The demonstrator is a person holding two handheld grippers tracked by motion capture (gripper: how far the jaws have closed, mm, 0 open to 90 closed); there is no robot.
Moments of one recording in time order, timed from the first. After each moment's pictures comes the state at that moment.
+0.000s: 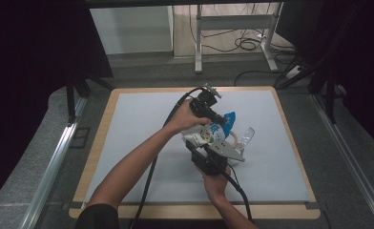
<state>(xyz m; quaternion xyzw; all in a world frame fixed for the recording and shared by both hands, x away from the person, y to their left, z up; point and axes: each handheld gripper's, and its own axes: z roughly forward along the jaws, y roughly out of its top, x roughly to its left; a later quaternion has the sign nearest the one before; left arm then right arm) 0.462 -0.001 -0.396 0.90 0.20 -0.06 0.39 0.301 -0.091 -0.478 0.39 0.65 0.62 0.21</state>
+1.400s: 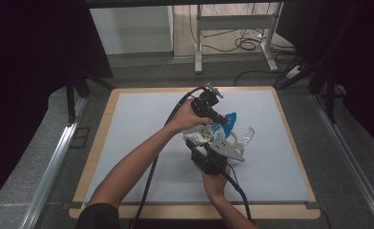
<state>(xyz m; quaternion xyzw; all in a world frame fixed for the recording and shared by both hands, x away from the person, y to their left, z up) 0.462 -0.005 -0.394 0.90 0.19 -0.06 0.38 0.301 -0.090 -0.476 0.40 0.64 0.63 0.22</state>
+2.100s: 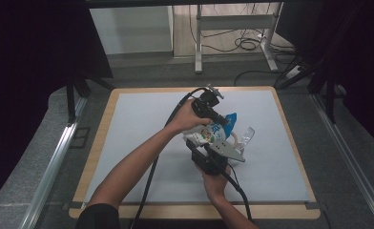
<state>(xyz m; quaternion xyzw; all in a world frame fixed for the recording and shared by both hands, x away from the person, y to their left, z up) 0.460 -0.007 -0.394 0.90 0.19 -0.05 0.38 0.300 -0.091 -0.476 0.39 0.64 0.63 0.22</state>
